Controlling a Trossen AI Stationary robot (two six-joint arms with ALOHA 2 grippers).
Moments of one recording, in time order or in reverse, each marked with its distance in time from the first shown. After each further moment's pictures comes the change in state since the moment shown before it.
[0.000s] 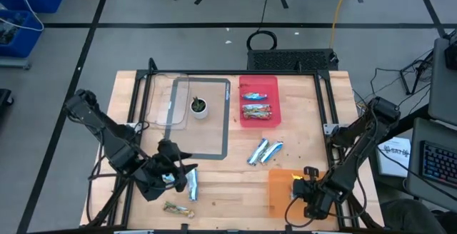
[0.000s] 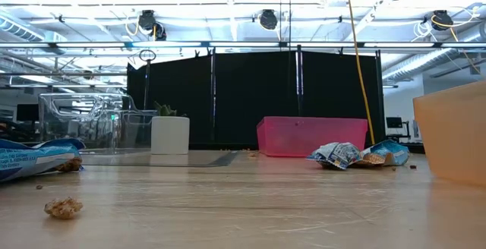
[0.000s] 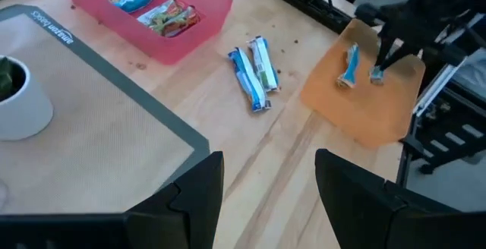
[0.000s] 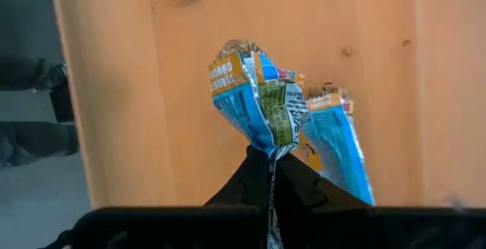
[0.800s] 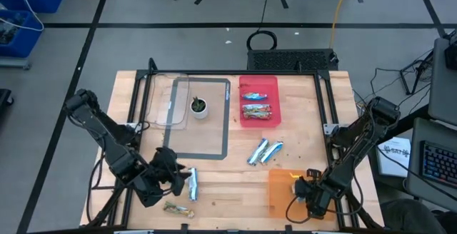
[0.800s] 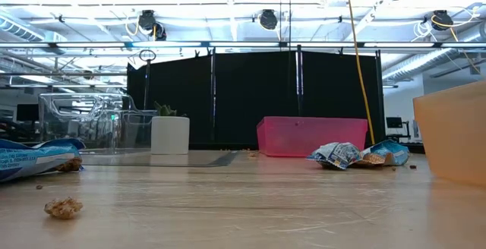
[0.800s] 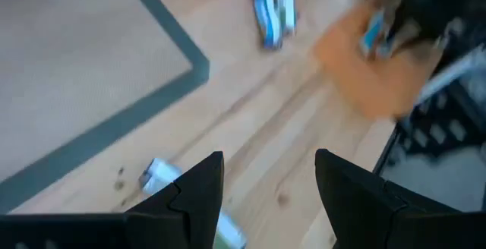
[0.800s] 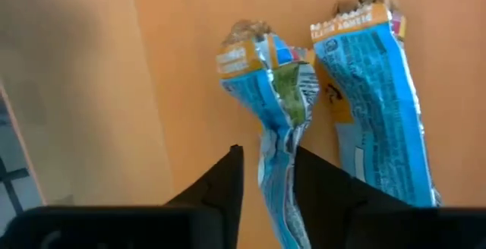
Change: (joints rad) left arm -0.073 0.002 -0.109 -0.002 0.131 -0.373; right arm 0.000 -0.001 -0.139 0.155 -0.177 0.032
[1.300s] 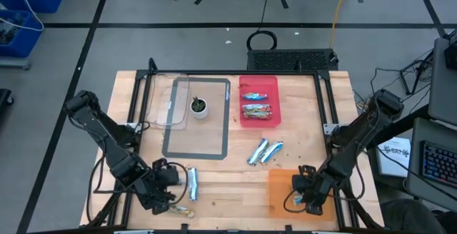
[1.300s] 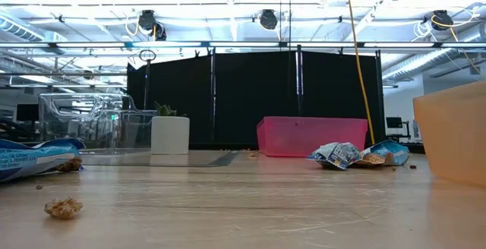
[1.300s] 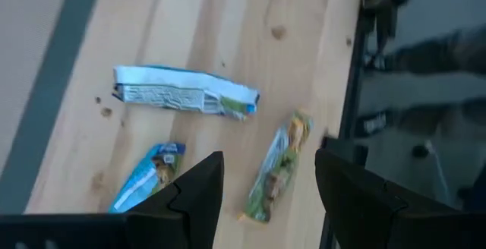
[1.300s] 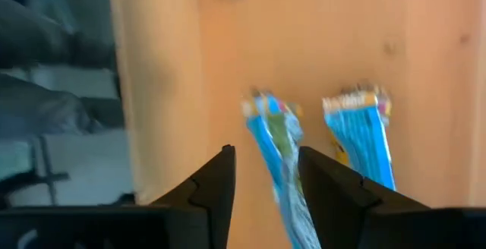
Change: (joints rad) left arm -0.016 0.021 -0.003 -0.010 0.470 0.528; right arm -0.090 -0.135 0.000 0.032 0.003 -0.126
